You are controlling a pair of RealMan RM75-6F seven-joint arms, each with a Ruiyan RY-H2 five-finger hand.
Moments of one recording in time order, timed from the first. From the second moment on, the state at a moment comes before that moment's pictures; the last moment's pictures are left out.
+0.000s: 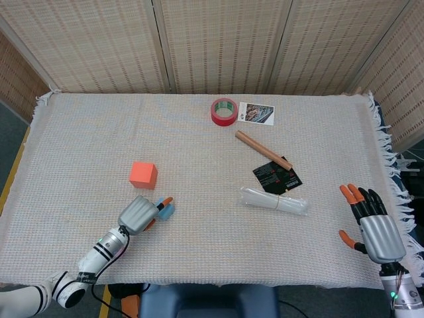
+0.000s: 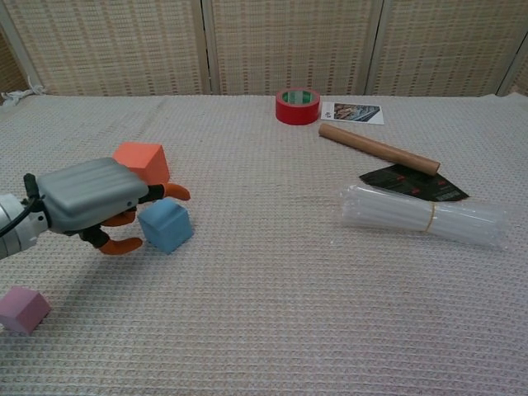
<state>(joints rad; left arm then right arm) -0.63 -1.57 -0.06 -1.29 1.57 0.99 0.40 0.10 -1.14 0.02 -1.63 -1.58 1.47 -0.06</state>
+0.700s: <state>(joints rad) -0.61 -1.53 -0.04 -1.33 1.59 1.10 0.21 0.11 -1.13 0.02 -1.64 -1.57 1.44 -0.07</state>
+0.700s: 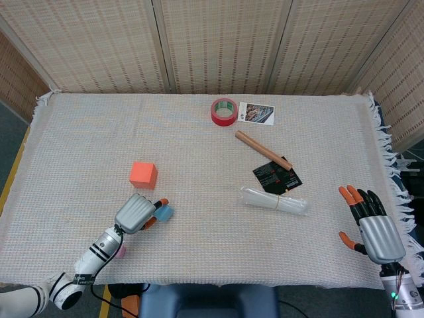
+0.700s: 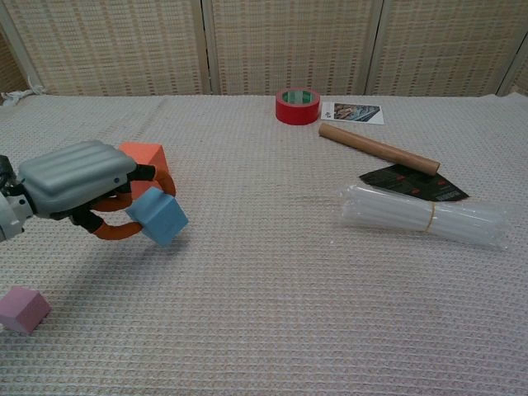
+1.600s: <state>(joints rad) -0.63 -1.29 -0.25 -1.72 1.02 1.12 0.43 0.10 -1.12 0.01 -1.66 -1.58 1.45 -0.07</state>
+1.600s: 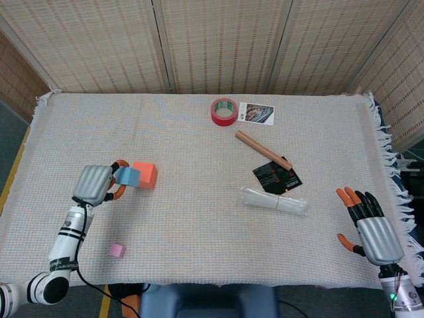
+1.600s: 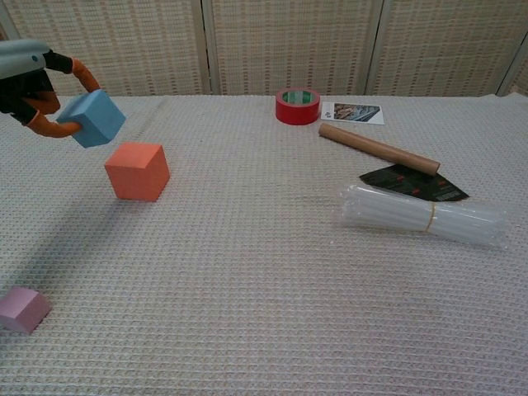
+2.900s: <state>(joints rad) -0.80 -1.52 -0.25 -1.46 0.81 1.14 0.69 0.10 -1.12 0.02 -1.65 -1.57 1.44 -0.07</state>
